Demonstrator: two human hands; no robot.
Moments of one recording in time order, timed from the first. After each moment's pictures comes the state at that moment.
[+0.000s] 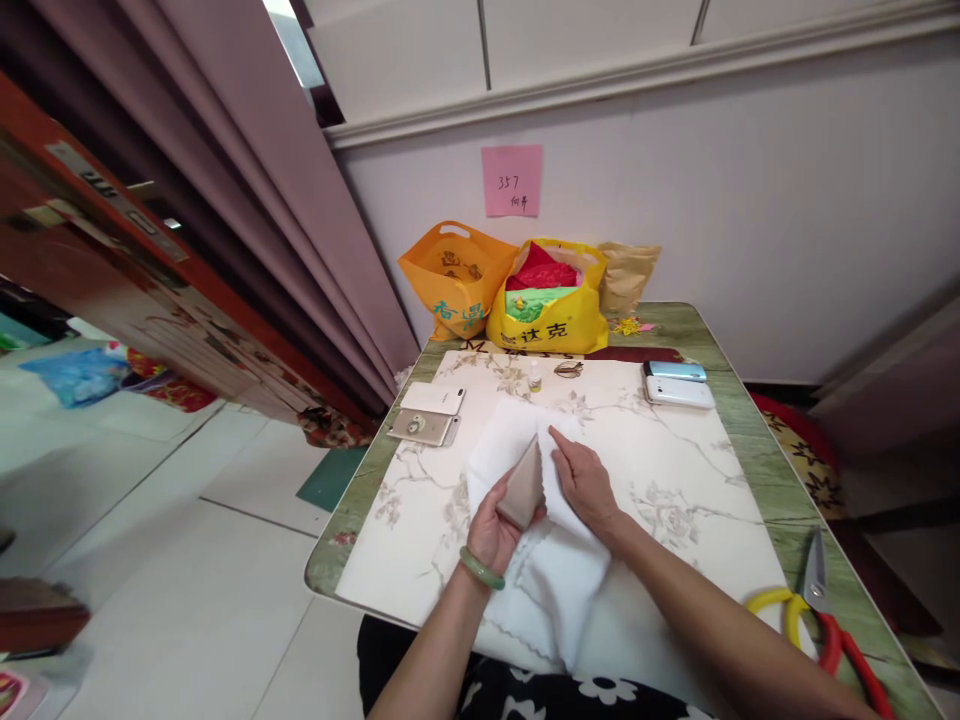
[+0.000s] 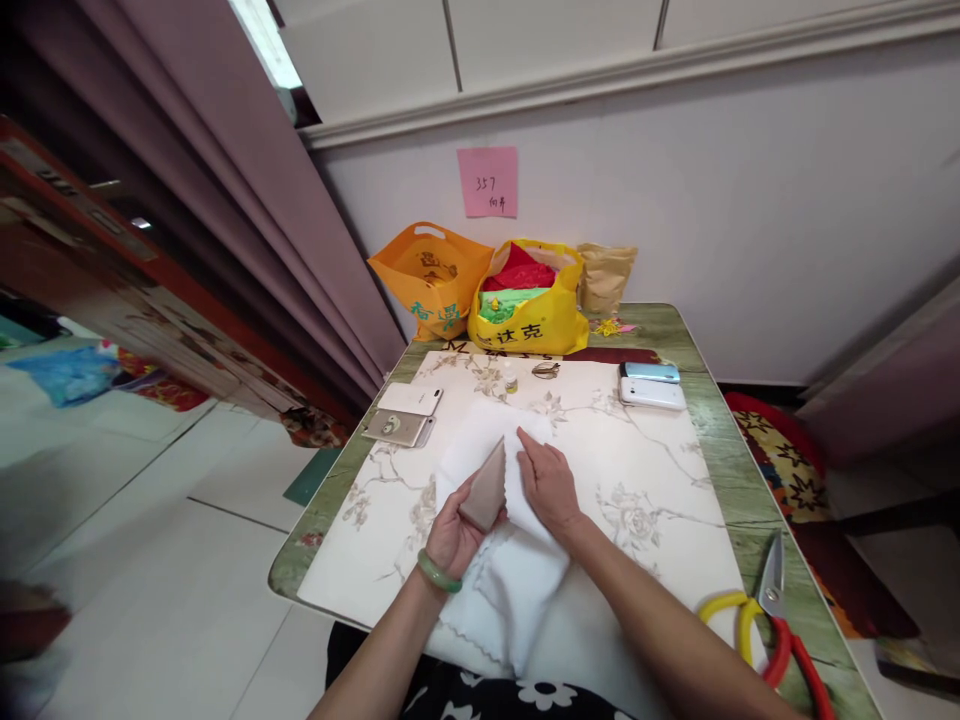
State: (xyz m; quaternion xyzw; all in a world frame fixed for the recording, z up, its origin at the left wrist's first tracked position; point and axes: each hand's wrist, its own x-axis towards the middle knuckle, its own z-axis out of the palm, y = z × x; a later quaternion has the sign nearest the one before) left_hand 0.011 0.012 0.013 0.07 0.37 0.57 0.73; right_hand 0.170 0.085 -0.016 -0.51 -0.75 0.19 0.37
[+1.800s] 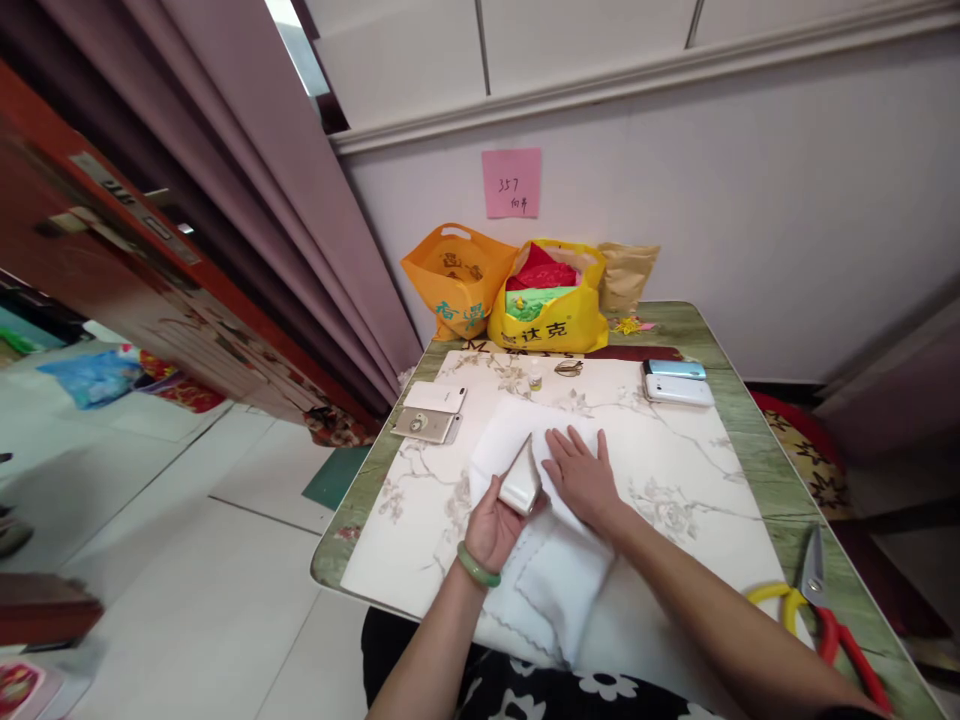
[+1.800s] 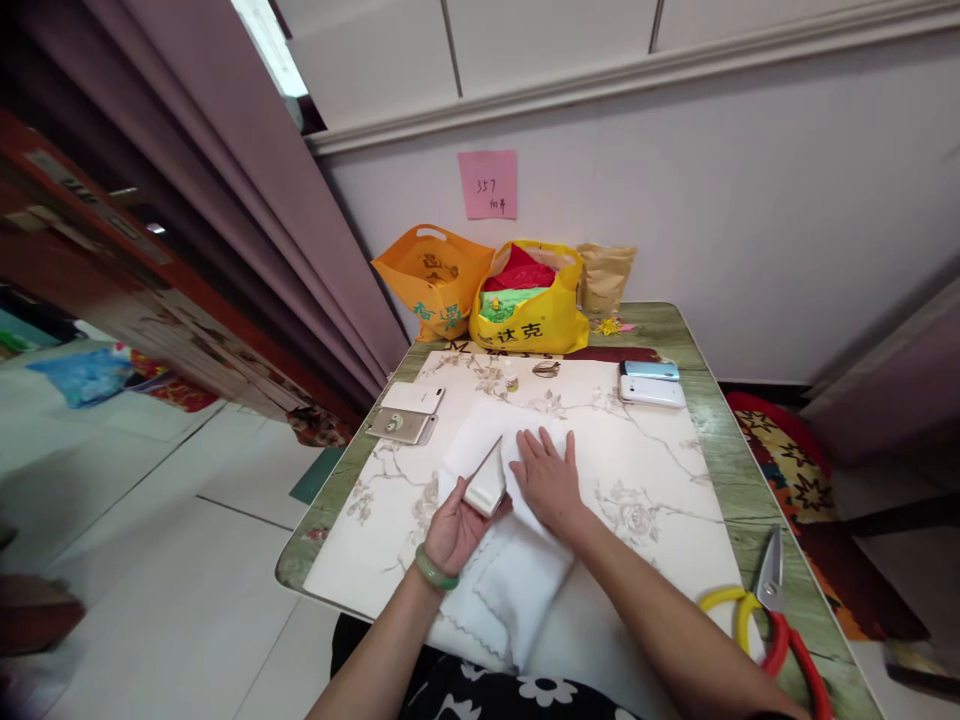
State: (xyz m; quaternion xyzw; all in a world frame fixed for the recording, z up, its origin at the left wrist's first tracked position) left_hand 0.007 0.012 0.003 0.06 0.29 0.58 0.76; right_hand 0.171 0.074 -0.005 -0.51 -0.83 0.07 0.19
